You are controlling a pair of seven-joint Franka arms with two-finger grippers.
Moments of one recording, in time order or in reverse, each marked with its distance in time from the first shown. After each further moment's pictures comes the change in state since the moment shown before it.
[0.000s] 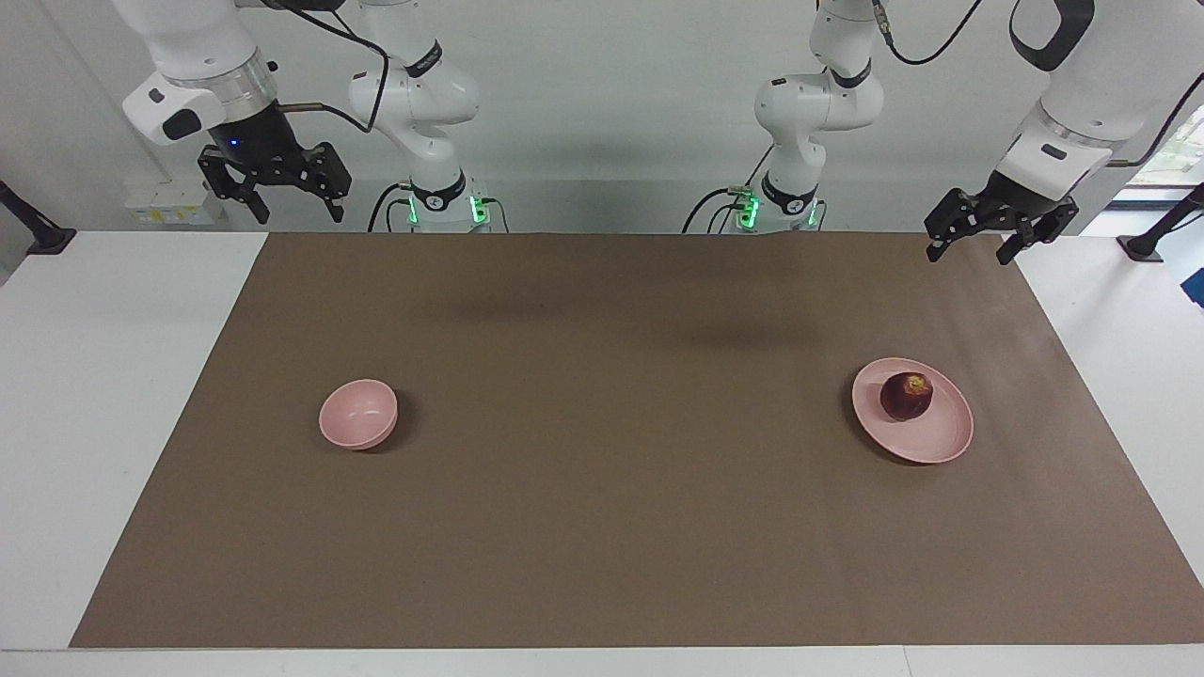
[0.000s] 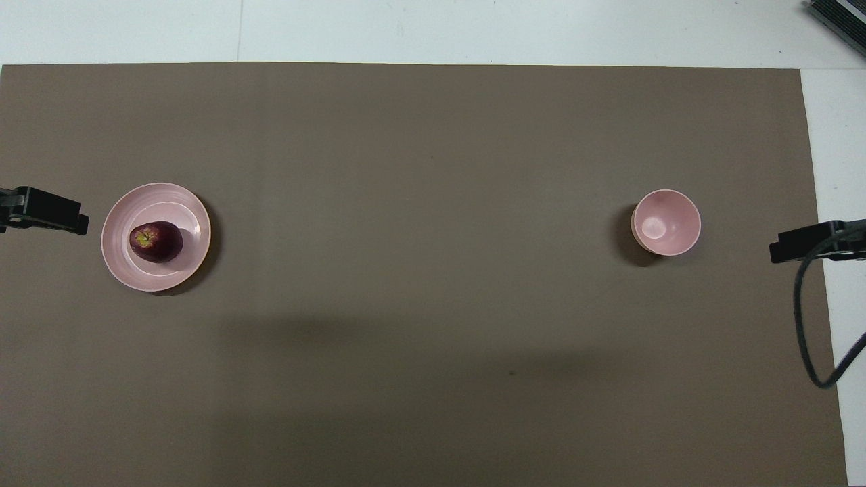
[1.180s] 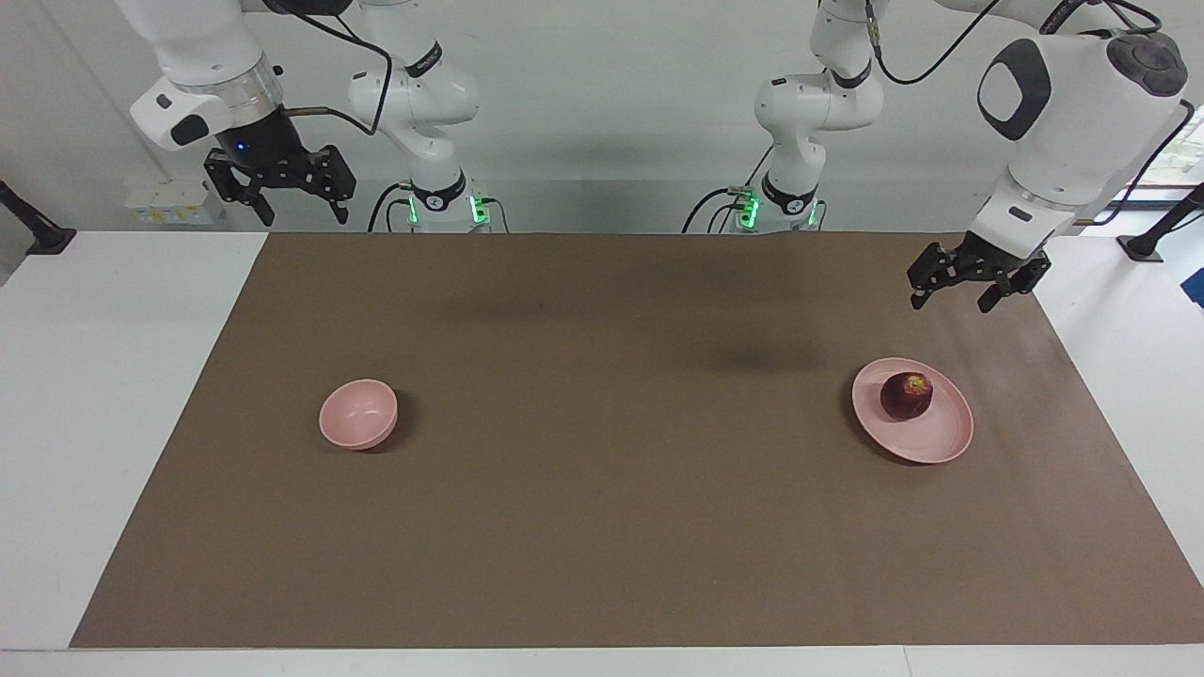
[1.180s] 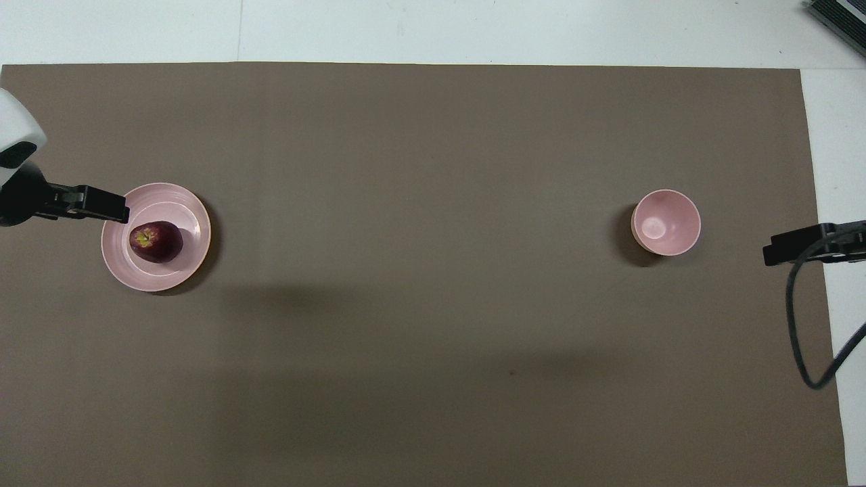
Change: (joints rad) left arm 0.000 0.022 0.000 -0.189 0.000 0.262 0.039; right arm 0.002 -0.001 0.005 -0.012 0.002 0.000 0.000
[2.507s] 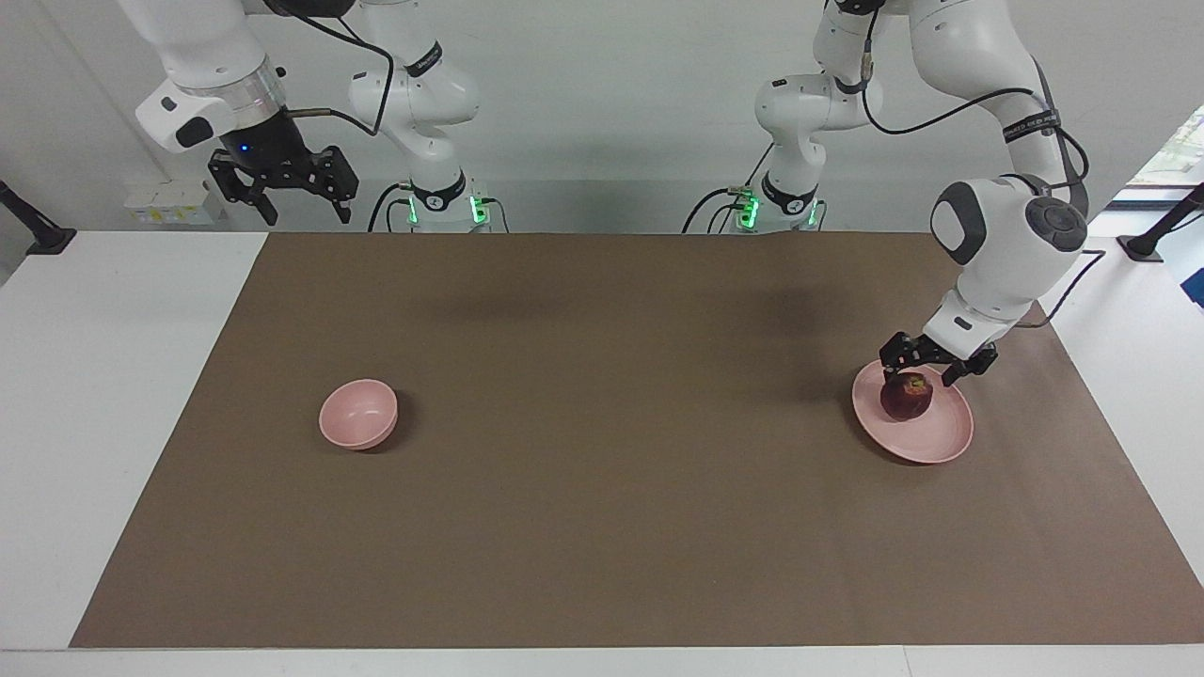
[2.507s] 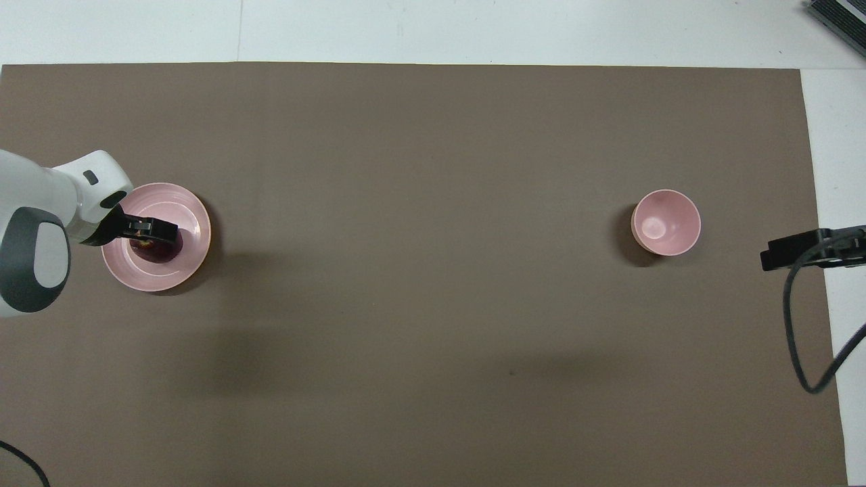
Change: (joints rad) left arm 0.040 0.132 0.009 -0.291 0.001 0.408 0.092; right arm 0.000 -0.011 0.000 -0.021 0.001 0.000 0.000
